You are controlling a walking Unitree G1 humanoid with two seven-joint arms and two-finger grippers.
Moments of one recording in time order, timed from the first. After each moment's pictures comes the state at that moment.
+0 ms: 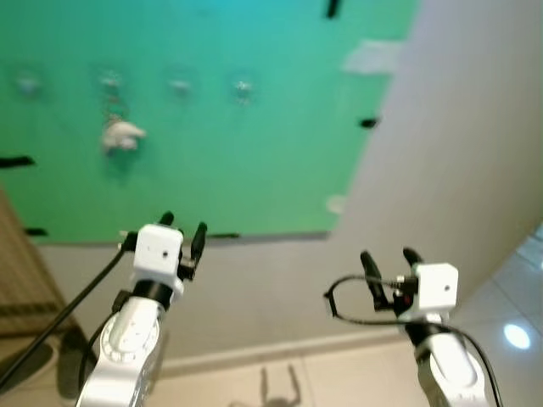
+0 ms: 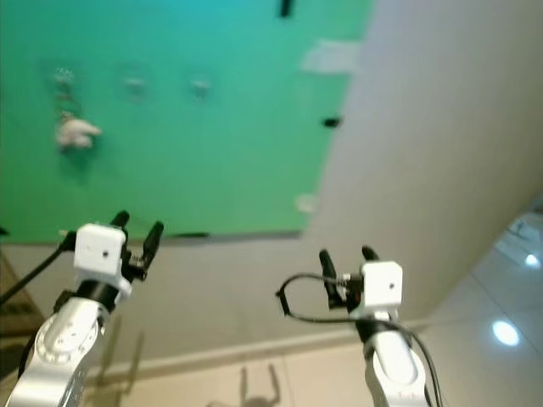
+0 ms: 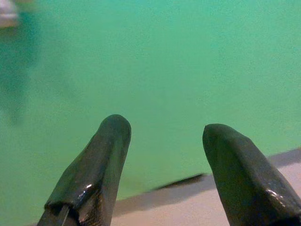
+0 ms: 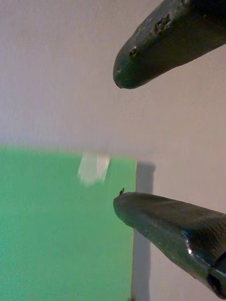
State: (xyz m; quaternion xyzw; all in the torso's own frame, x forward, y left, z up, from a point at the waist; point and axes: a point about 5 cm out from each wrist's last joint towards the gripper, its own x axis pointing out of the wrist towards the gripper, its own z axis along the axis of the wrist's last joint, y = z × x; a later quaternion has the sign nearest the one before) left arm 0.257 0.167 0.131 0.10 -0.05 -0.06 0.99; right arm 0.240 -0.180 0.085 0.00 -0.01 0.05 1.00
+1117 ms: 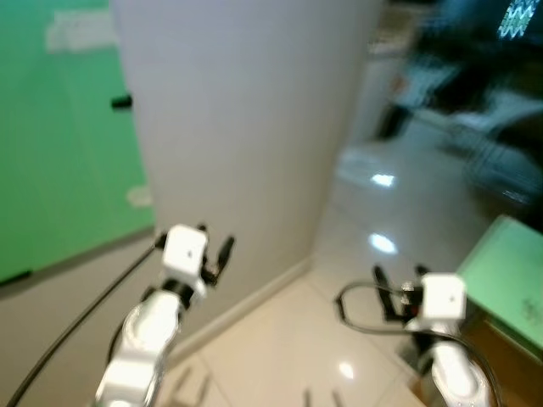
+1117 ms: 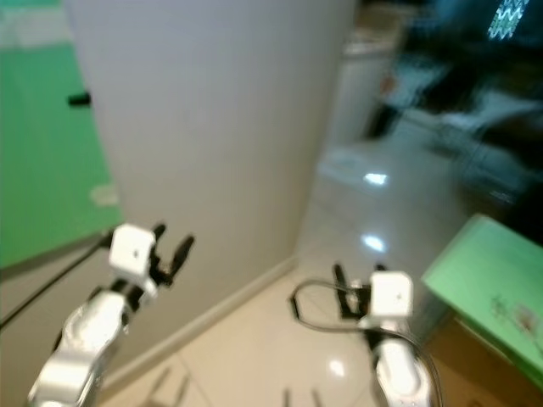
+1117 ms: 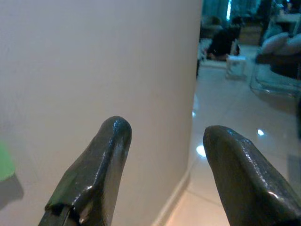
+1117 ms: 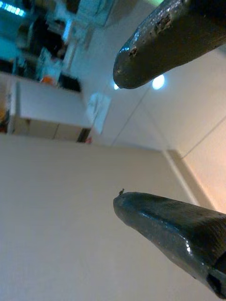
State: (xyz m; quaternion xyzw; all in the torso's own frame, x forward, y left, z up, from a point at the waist) left arm 0.277 0.153 0.105 0.07 0.02 -0.14 0.99; right arm 0.228 -0.195 0.055 0.00 0.05 0.00 1.00
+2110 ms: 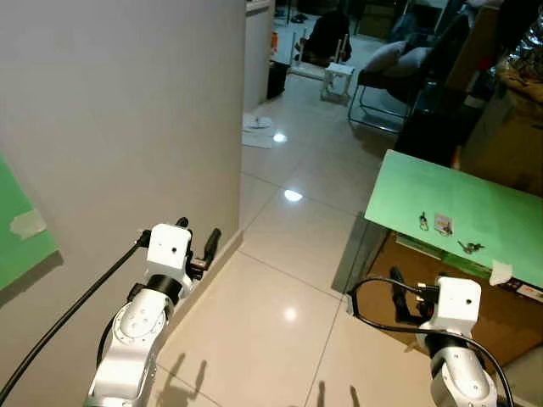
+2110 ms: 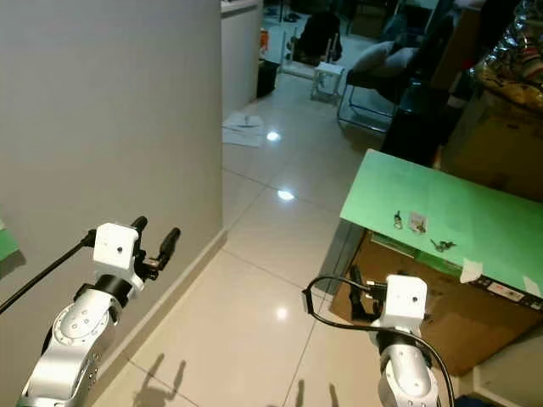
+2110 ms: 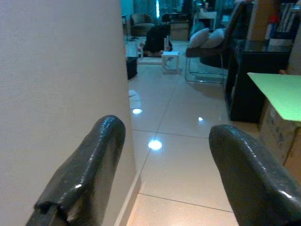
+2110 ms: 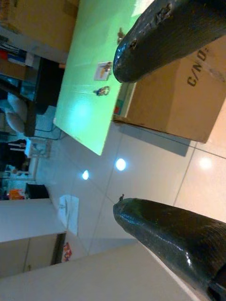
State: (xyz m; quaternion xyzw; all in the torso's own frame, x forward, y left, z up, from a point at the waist) left arm 0.279 0.169 0.109 0.07 -0.01 -0.10 0.99; right arm 0.229 -0.207 0.066 0.00 0.05 -0.07 1.00
